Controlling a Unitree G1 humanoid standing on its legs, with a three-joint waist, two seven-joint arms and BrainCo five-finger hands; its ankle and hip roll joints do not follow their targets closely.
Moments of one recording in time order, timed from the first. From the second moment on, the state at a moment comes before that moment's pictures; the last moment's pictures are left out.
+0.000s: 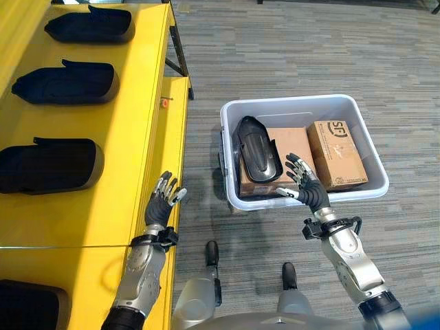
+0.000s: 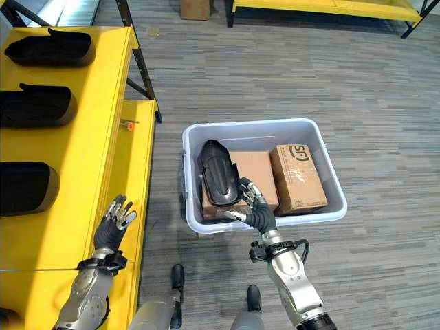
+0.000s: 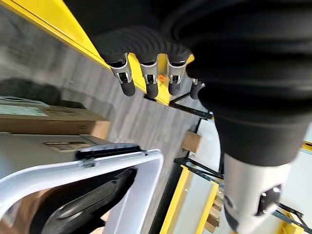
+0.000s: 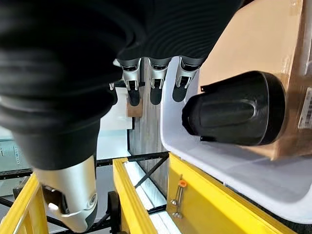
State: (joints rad) left arm 0.14 0.31 -0.12 0.14 -0.69 -0.26 0.03; right arm 0.00 -0.33 0.28 -0.01 0.33 -0.16 -0.03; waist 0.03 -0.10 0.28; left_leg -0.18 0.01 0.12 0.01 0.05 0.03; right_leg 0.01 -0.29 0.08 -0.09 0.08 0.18
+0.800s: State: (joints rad) left arm -0.17 0.29 -0.31 0.13 -0.67 -0.30 0.13; right arm -0.12 -0.37 0.25 -0.02 0.33 -0.18 -0.15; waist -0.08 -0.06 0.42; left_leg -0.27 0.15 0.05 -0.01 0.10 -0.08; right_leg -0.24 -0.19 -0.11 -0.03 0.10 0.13
